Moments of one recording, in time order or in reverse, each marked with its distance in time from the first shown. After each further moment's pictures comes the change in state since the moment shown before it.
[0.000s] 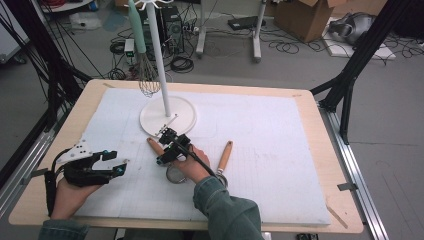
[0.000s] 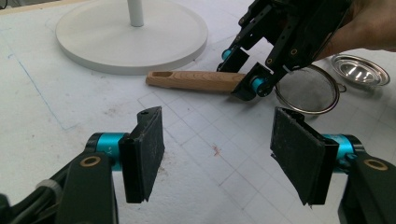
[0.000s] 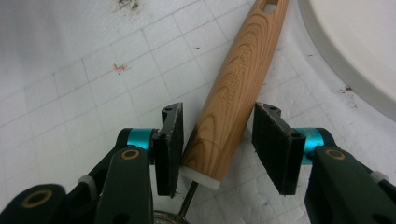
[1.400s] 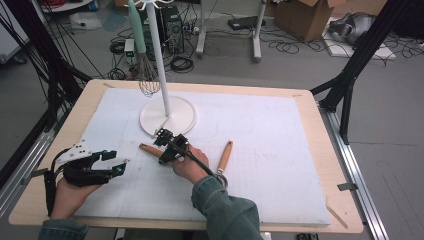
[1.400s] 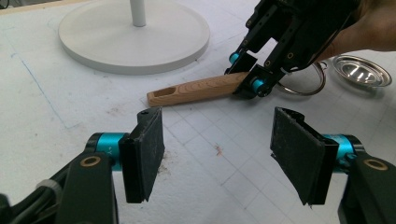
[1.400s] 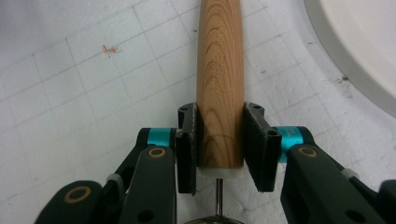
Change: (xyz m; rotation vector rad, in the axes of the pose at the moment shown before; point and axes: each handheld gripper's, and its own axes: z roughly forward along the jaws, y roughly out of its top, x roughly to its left) left arm 0.001 -0.001 -0.001 -0.003 0.003 -0.005; right arm 0.009 0.008 -0.001 0.108 -0.075 -0.047
